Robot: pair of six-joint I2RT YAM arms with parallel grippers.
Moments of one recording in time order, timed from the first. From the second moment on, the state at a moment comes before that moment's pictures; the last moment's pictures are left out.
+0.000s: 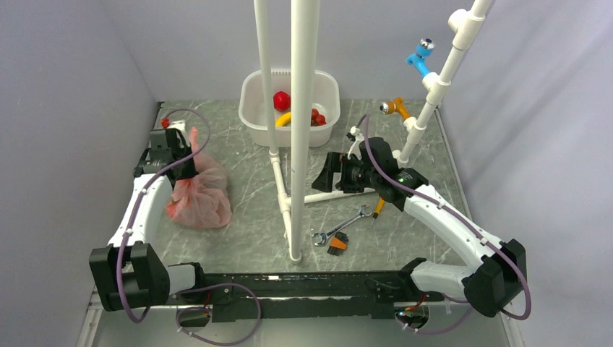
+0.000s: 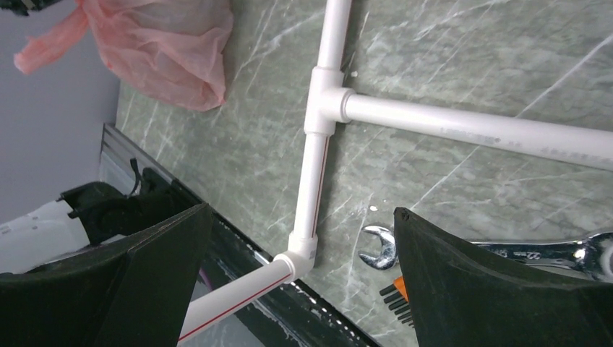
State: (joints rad) left arm 0.12 1.23 0.98 -0.55 -0.04 -0.09; right arm 0.57 1.17 0.97 -0.44 -0.29 0.60
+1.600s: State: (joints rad) left arm -0.31 1.04 0.95 -0.49 0.23 0.12; right arm 1.02 1.52 1.07 0.01 -0.07 0.57
